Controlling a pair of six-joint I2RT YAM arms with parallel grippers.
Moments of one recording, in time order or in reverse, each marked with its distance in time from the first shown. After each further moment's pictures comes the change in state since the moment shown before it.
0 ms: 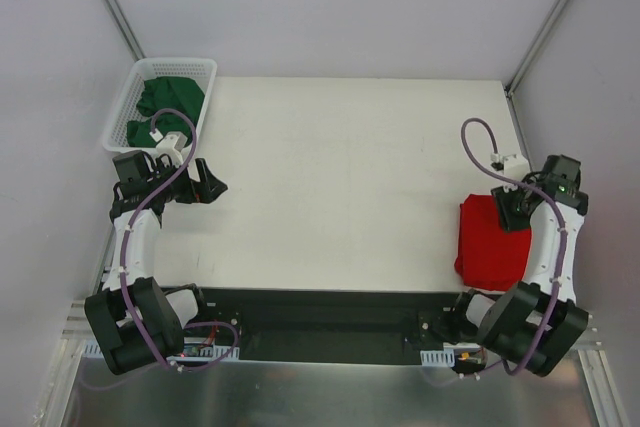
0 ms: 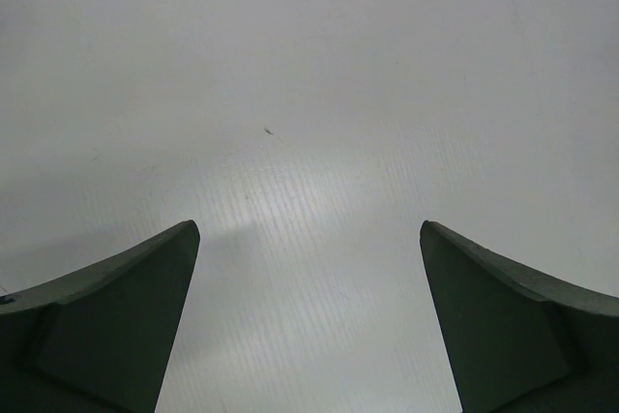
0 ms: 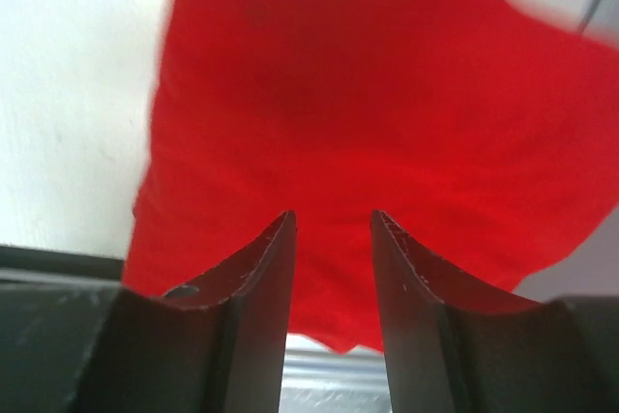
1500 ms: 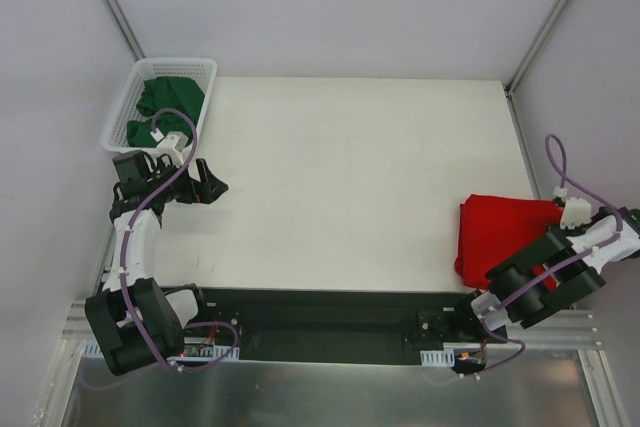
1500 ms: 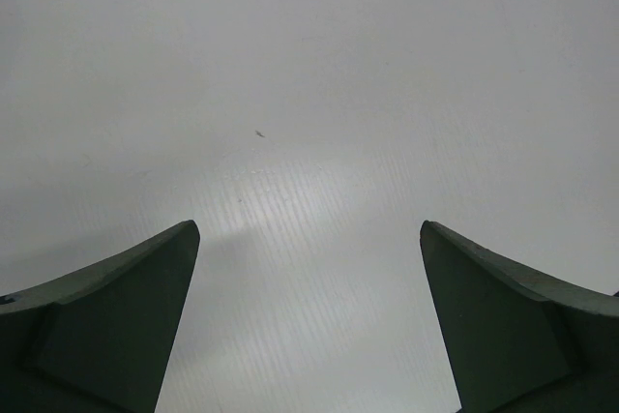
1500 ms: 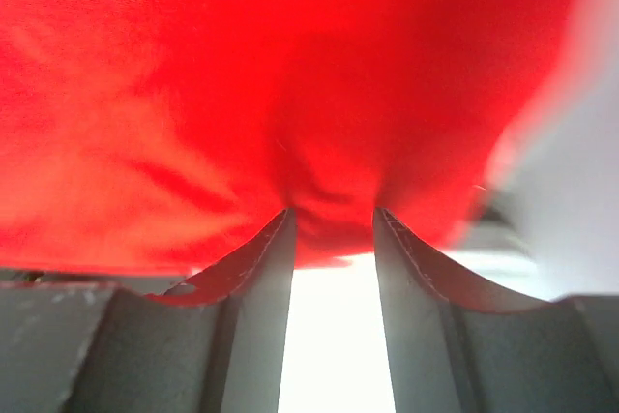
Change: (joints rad) left arm 0.000 -0.003 0.000 0.000 0.024 0.007; right arm -0.629 0.277 -0.041 -0.025 -0.083 -0.338
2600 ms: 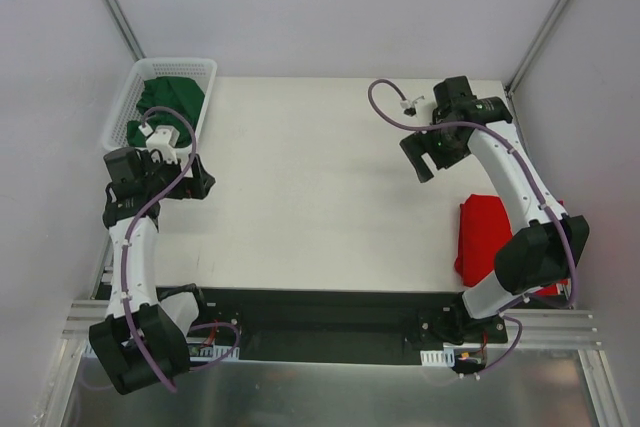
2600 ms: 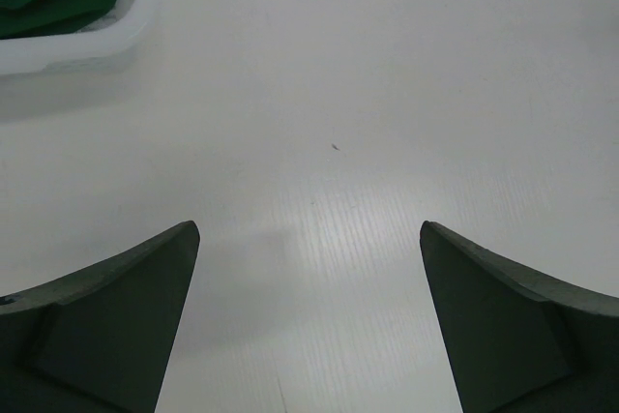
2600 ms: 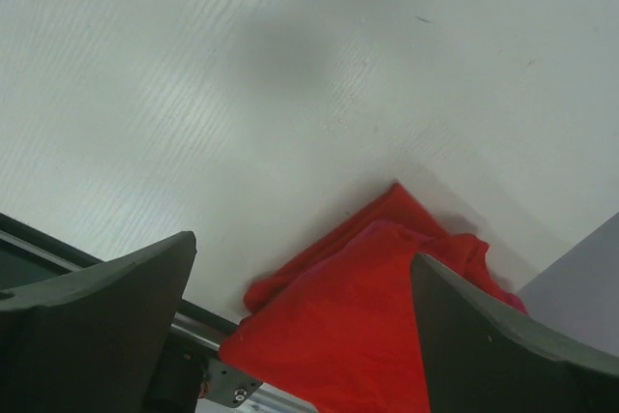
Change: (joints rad) left arm 0.000 -0.114 0.046 -0.076 -0.195 0.055; right arm 1.320 0.173 0.677 -0.234 0.268 0.706
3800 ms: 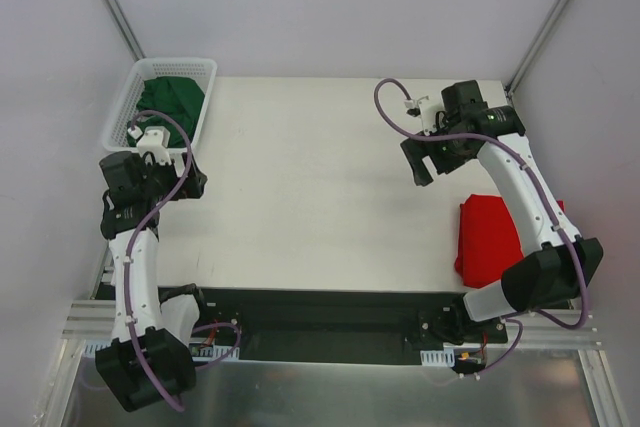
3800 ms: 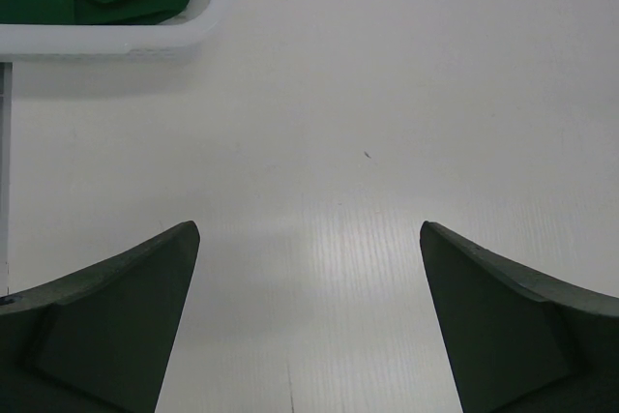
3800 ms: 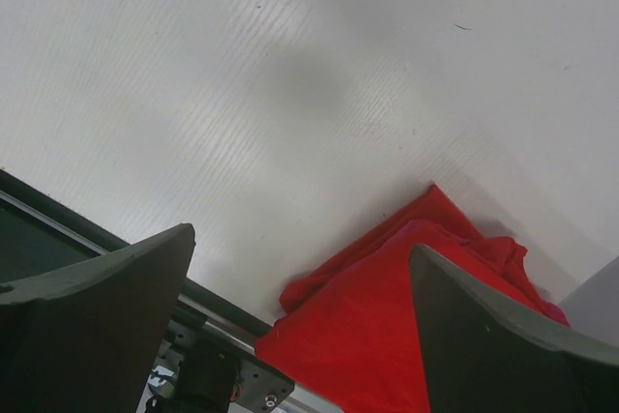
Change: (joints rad) left arm 0.000 -0.095 0.019 -0.035 -0.129 -0.055; right arm -0.001 -0.113 -0.065 0.008 -0.090 0.055
